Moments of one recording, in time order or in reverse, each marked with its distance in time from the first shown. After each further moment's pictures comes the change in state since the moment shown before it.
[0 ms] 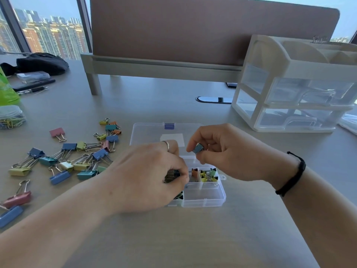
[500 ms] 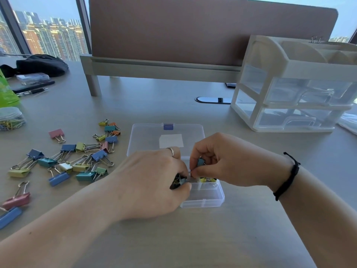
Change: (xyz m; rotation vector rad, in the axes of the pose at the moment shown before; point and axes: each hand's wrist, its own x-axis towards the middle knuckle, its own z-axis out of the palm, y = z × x) left_hand 0.005 0.016 0.002 0.167 -0.149 -0.104; right_hand -0.002 0.002 0.003 -0.080 -0.139 0.030
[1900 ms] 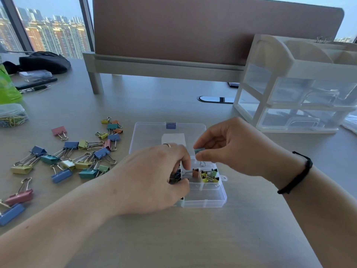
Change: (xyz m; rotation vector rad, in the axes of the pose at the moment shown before) left_hand -0.003 -0.008 -0.001 -0.227 0.027 -0.028; right_hand 0.002 -0.002 -0.007 0.176 0.232 0.078
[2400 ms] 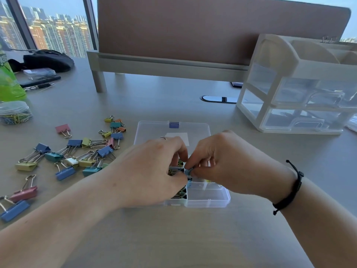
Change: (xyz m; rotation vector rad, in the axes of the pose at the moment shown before) left_hand 0.000 0.000 -0.008 -0.019 0.037 -0.074; right_hand -0.006 -0.008 0.021 -0.272 -0.116 -0.200
